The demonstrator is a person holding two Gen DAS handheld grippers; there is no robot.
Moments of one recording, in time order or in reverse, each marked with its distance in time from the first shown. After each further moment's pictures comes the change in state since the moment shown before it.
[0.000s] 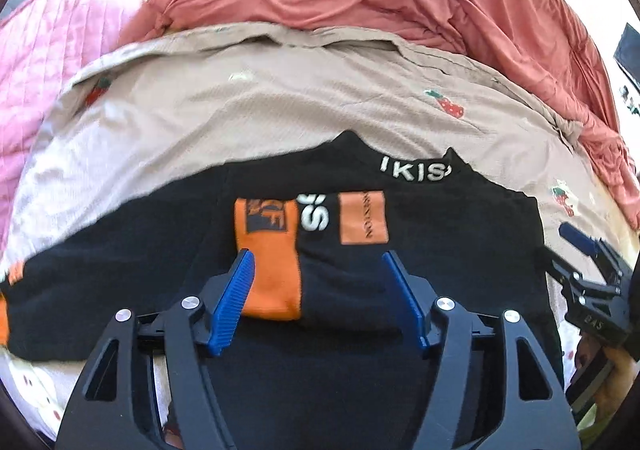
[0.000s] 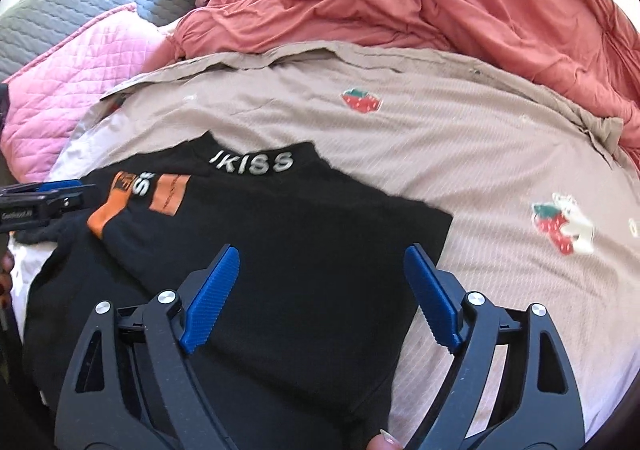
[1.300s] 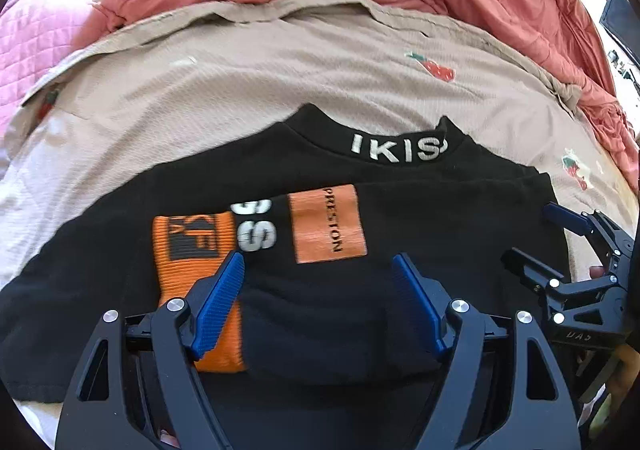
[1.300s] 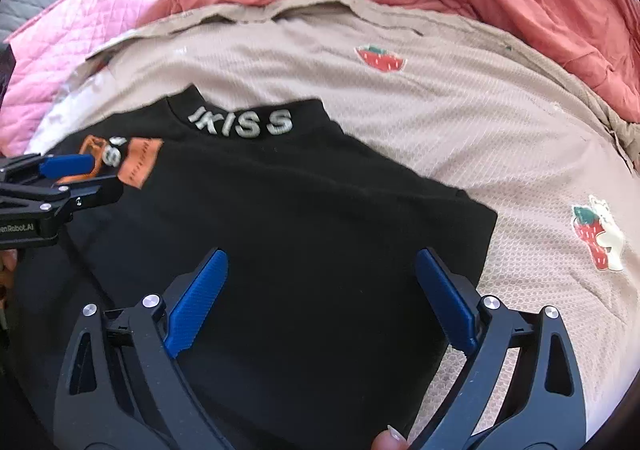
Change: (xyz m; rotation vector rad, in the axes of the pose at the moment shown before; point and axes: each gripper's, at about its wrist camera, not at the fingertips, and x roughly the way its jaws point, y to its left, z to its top) left arm 0.059 -0.026 0.002 0.085 0.059 -0.022; right arm 0.050 0.010 -0.001 -0.064 0.115 -0.008
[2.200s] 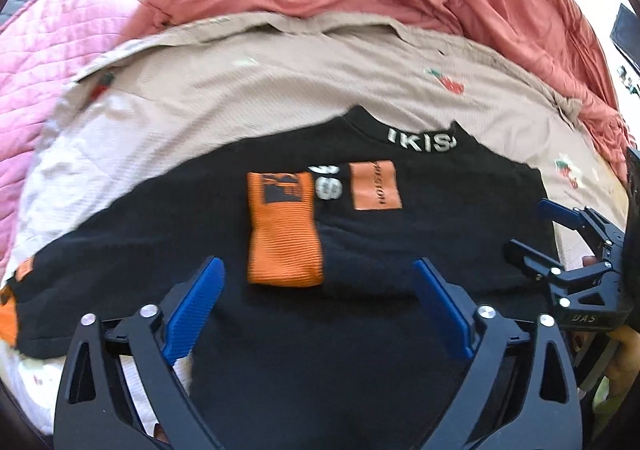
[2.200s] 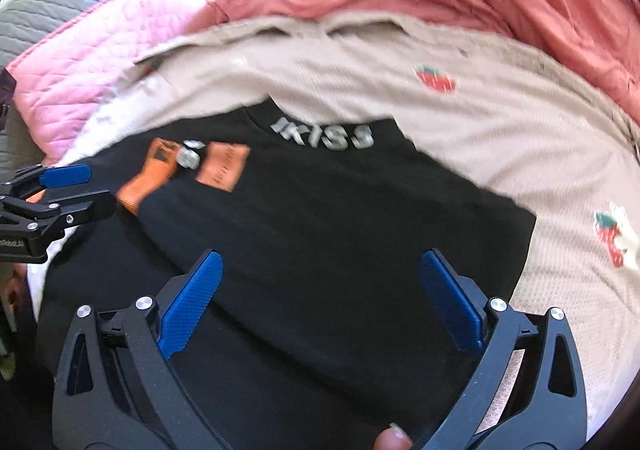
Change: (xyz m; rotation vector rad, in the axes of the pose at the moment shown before) left arm -0.069 0.038 -0.031 -0.058 -0.030 0.045; right arm -0.032 0.043 -0.001 -0.026 -0.028 0.127
